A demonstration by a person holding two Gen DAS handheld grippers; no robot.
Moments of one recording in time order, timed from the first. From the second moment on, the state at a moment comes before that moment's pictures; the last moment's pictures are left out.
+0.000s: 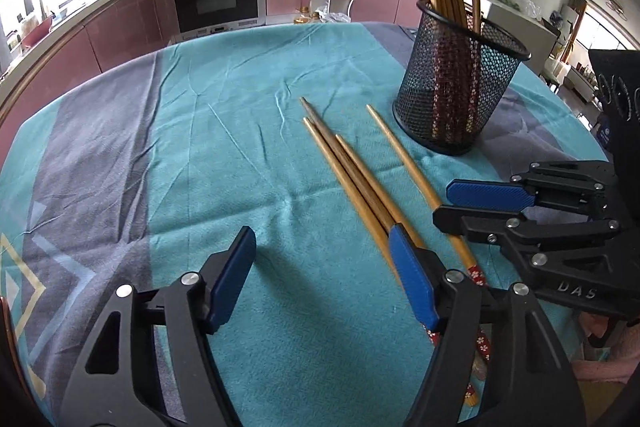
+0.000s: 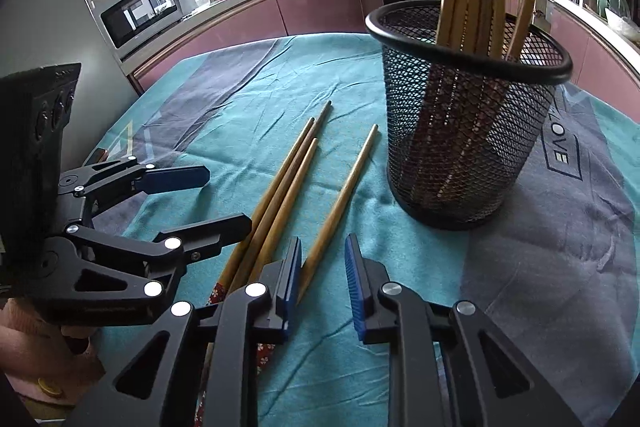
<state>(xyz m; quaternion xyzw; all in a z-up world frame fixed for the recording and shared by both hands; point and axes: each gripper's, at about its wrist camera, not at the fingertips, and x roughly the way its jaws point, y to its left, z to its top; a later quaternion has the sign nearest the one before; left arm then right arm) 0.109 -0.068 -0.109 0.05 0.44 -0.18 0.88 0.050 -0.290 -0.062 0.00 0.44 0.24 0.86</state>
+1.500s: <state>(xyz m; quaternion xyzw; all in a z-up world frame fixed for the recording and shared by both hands) 0.133 -0.065 -0.110 0.02 0.45 -0.16 0.88 0.067 -0.300 -0.057 0.04 0.43 0.22 0.88</state>
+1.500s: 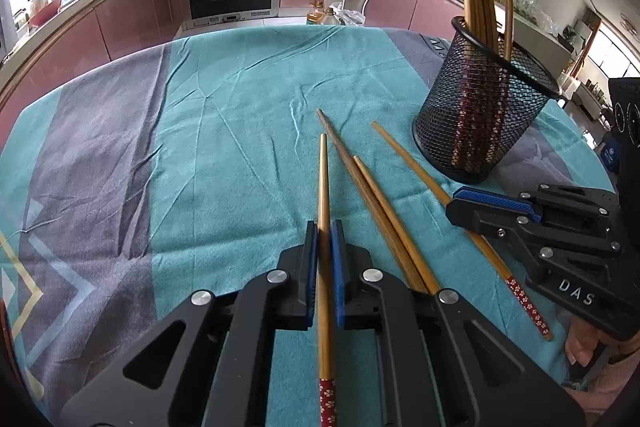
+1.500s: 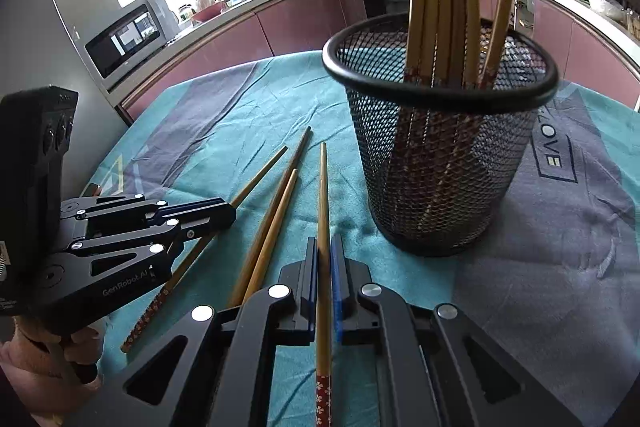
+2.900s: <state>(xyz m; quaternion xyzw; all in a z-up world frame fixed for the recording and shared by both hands) 0.068 -0.043 0.034 -0.05 0.30 -0.29 0.91 0.033 -0.362 0.051 0.10 0.28 0.25 0.92</state>
